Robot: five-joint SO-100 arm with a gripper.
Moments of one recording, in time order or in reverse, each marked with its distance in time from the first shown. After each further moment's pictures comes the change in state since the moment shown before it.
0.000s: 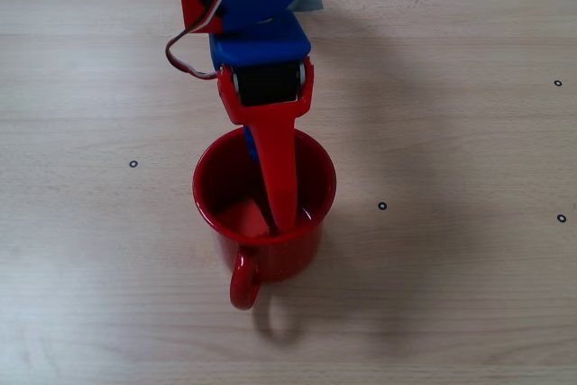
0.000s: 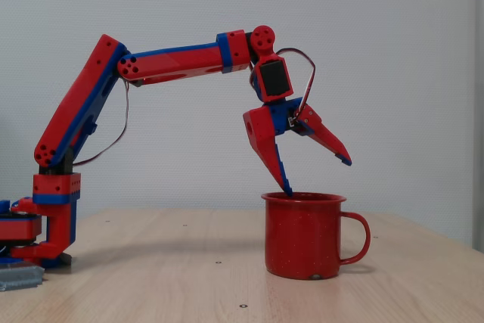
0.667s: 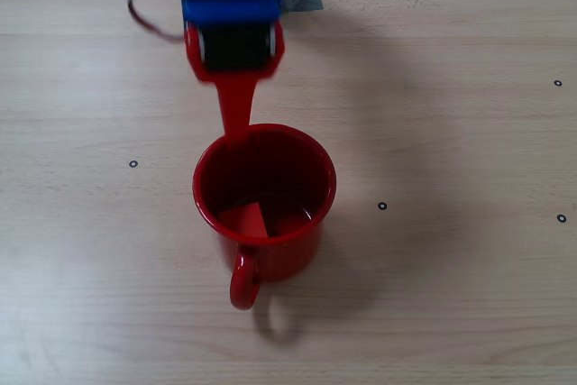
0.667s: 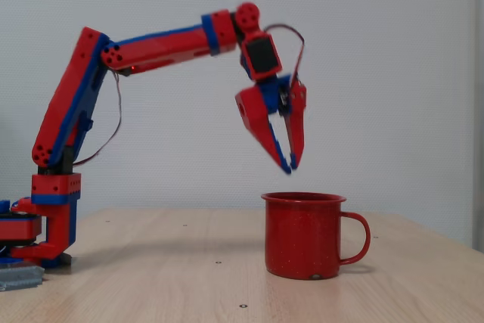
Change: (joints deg) arm 2.8 9.8 3.6 0.0 1.2
